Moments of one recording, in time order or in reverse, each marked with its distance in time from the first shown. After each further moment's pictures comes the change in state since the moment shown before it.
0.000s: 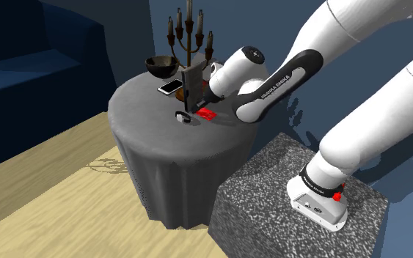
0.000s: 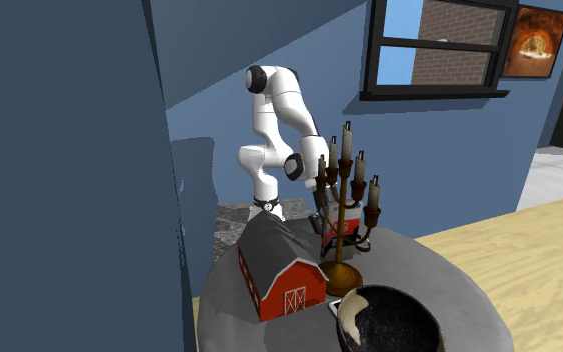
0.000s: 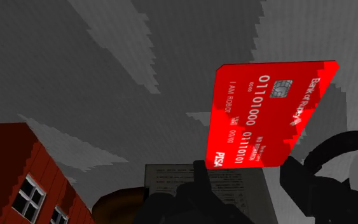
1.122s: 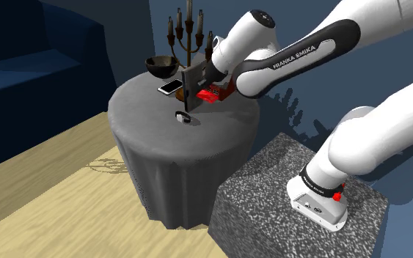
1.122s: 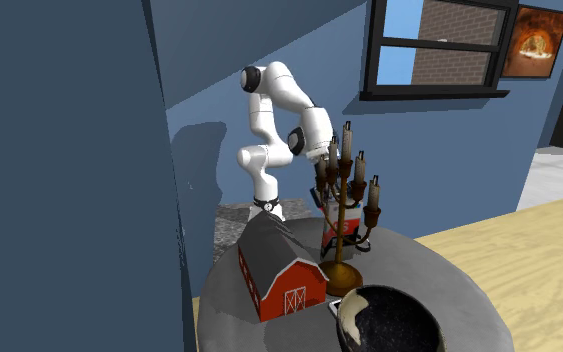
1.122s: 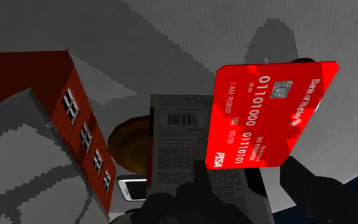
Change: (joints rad) arm 0.274 -0.211 -0.241 0.066 0.181 -0.288 -0.153
